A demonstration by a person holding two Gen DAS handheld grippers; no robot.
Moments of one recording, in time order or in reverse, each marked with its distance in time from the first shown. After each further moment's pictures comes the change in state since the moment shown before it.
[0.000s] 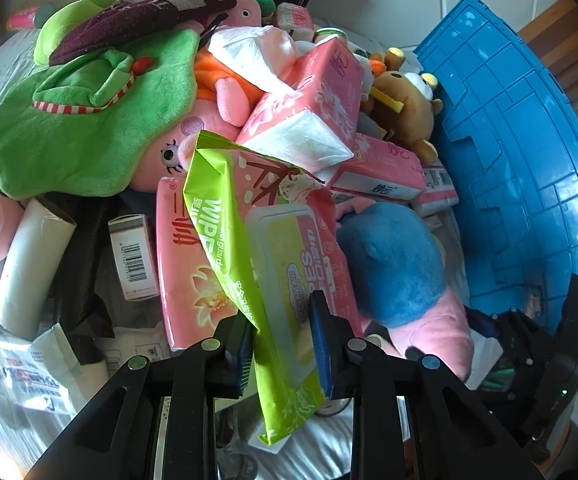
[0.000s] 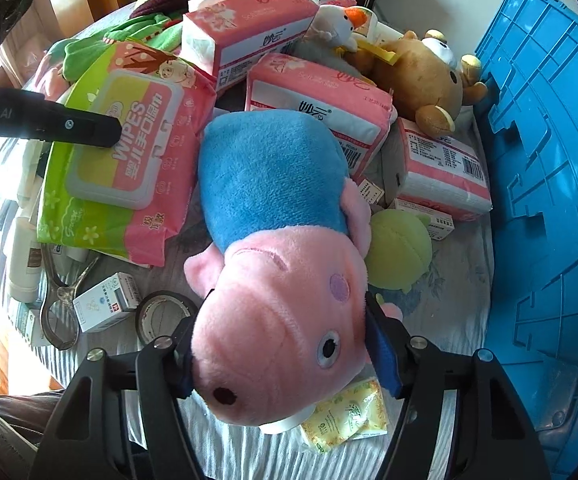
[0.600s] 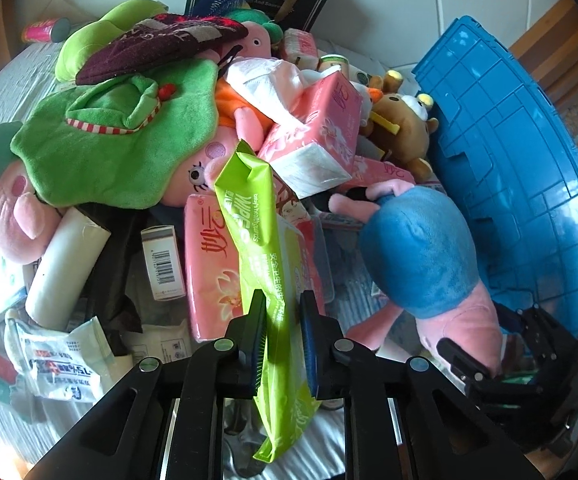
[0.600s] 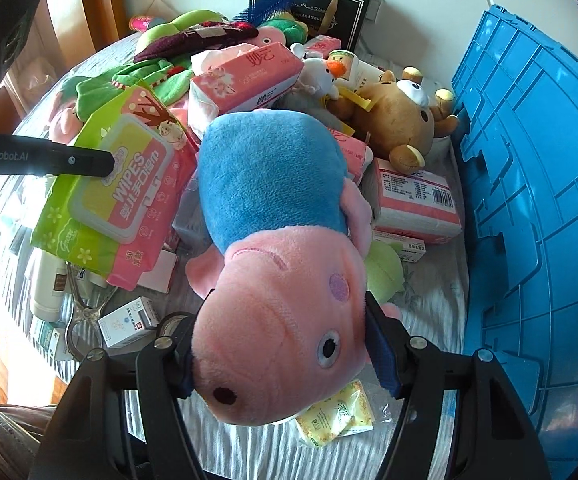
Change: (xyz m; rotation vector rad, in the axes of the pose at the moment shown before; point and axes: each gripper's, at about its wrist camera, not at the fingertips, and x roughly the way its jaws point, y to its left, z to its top) left arm -0.031 0.006 -0.006 -0.004 -0.064 0.023; right arm -0.042 0.005 0.003 0.026 -0.090 -0.023
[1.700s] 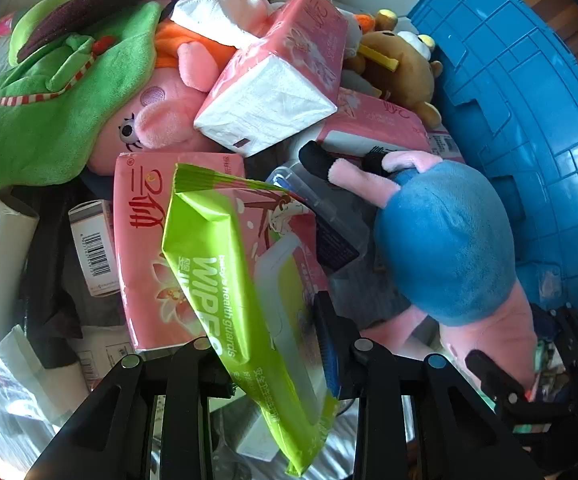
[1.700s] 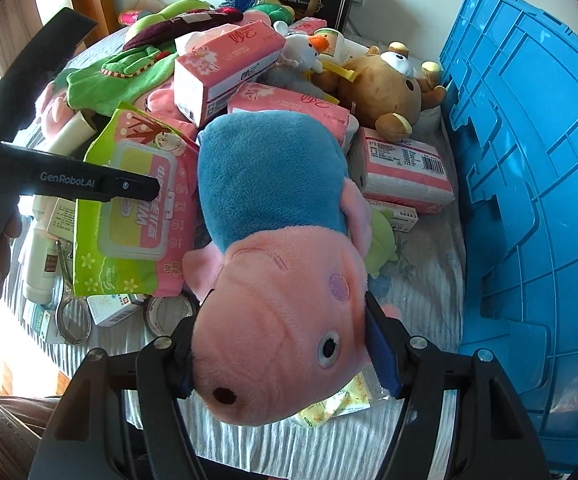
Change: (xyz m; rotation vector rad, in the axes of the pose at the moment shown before) left arm 0.064 -0.025 -0.002 0.056 0.129 0.001; right arm 0.005 -0.012 -0.020 0.036 0.036 -0.003
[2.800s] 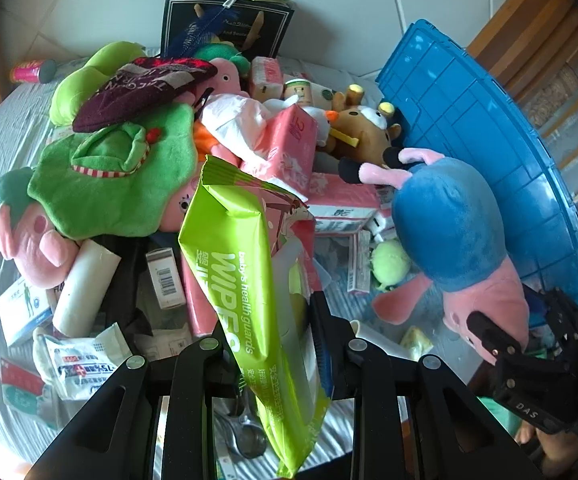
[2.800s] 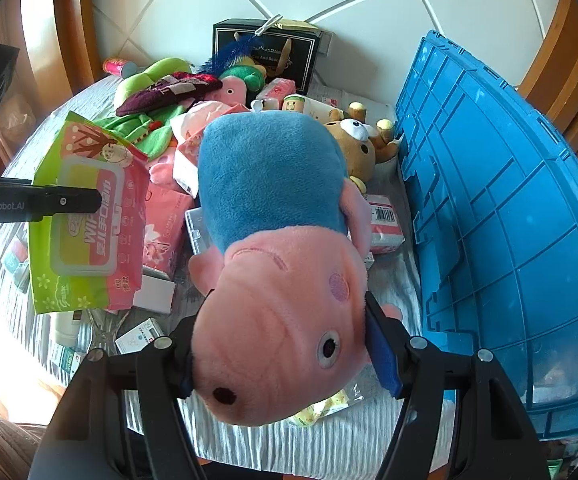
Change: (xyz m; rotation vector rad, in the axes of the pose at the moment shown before) left arm -0.119 0.002 -0.007 0.046 -0.178 -0.003; right arm -0.081 0.007 0.020 0.072 -0.134 -0.088
